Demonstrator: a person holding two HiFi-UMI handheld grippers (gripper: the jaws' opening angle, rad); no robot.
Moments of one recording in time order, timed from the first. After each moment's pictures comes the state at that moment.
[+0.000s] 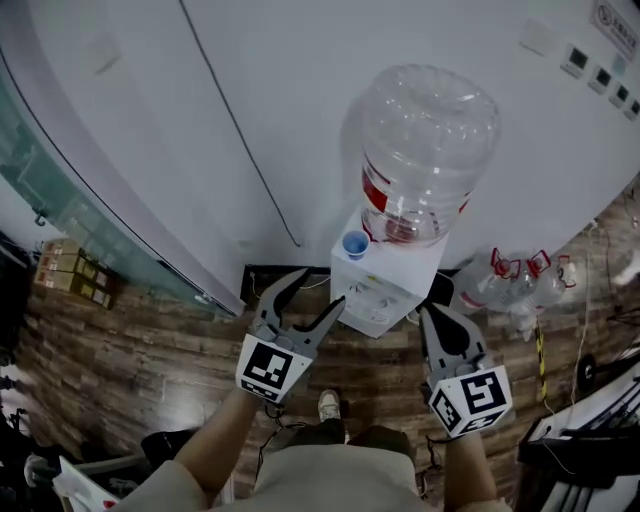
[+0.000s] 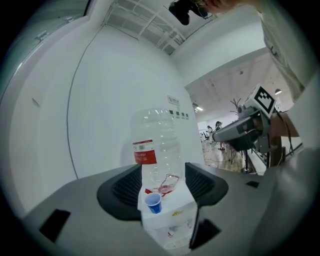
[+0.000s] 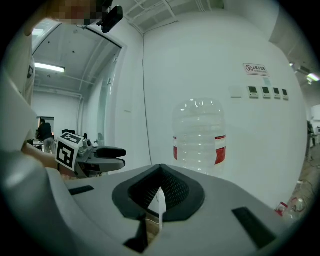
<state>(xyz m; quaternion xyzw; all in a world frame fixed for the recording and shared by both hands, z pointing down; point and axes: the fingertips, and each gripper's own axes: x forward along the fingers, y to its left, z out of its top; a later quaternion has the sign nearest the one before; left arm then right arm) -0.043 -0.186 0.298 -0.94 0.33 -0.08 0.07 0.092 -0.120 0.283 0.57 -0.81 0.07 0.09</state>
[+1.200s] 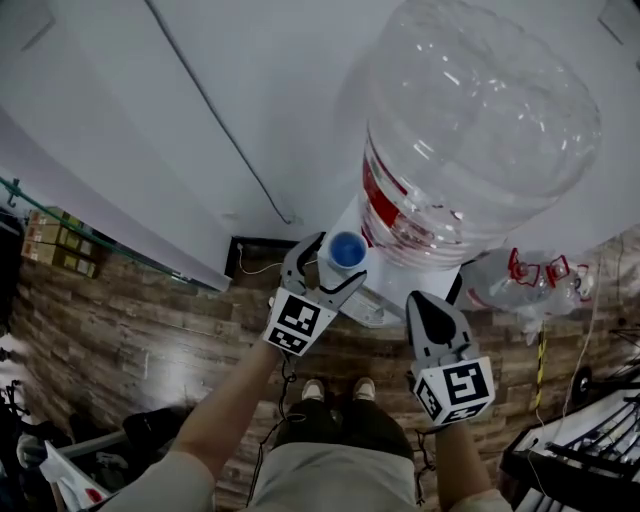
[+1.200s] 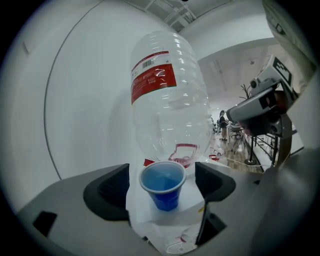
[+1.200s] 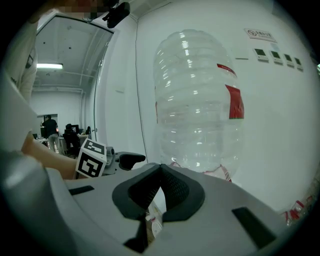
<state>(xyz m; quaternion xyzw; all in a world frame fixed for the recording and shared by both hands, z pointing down) 0.032 -0.301 0.452 -0.93 0.33 -0.14 0.02 0.113 -0.206 0.389 0.54 -0.83 0.10 0.12</state>
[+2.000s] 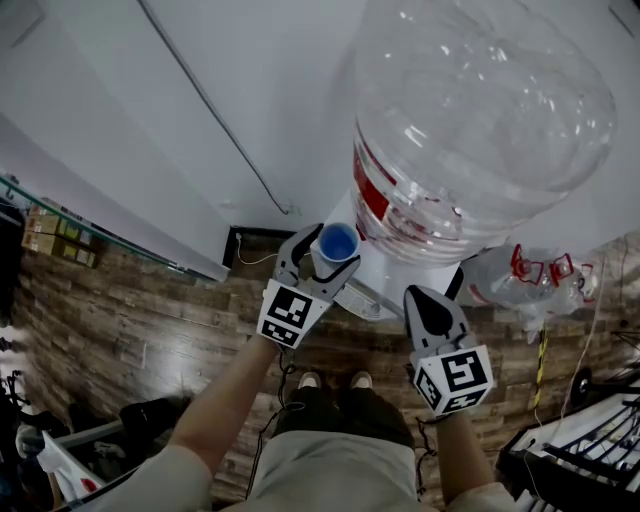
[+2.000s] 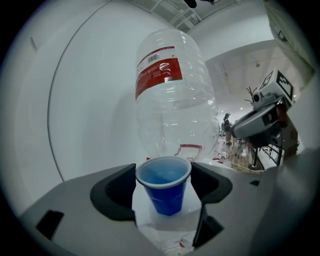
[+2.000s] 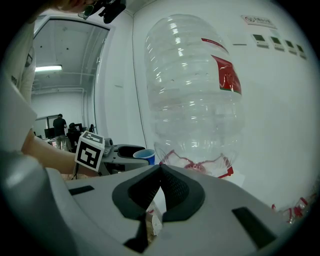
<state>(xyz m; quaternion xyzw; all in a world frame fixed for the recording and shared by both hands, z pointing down) 0.034 -0.309 0.457 -0.93 0.36 -0.12 0.00 0.127 -0.213 0.422 0.52 -0.83 0.13 0.14</state>
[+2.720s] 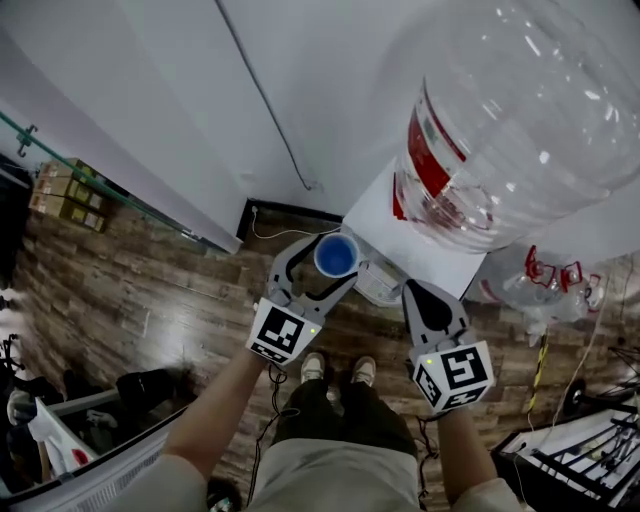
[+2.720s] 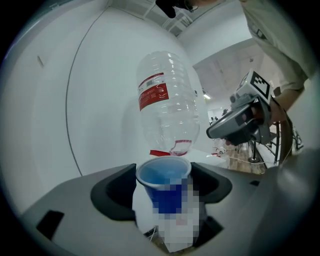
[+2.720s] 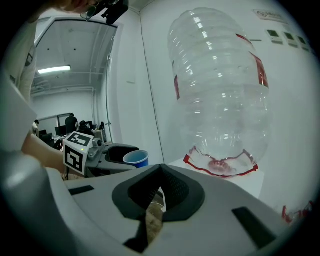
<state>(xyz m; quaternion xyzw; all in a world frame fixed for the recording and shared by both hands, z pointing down) -0.026 -0.242 0.453 -0.92 0.36 -0.13 0.04 0.072 -0.196 0.425 0.47 -0.86 0.13 0.15</state>
